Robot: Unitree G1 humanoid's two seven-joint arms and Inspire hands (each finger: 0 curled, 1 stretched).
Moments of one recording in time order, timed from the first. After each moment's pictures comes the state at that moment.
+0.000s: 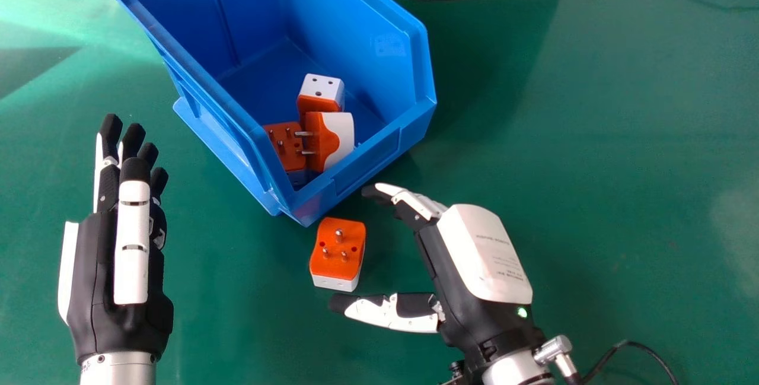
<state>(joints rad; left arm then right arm) 0.30 0.02 0.22 -0.03 -0.28 -0.41 -0.20 0.16 -0.09 0.50 0.01 -0.84 -0.06 -0.29</state>
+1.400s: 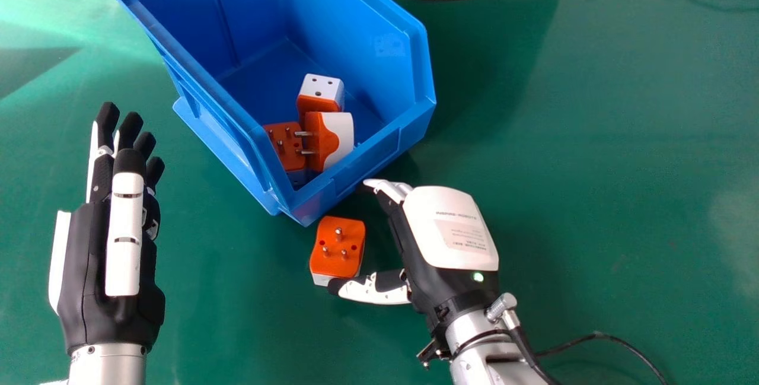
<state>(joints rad) 0.28 0.05 0.24 -0.02 -0.29 -0.40 -0.22 -0.08 -0.03 0.61 0.25 -0.92 0.21 -0.33</state>
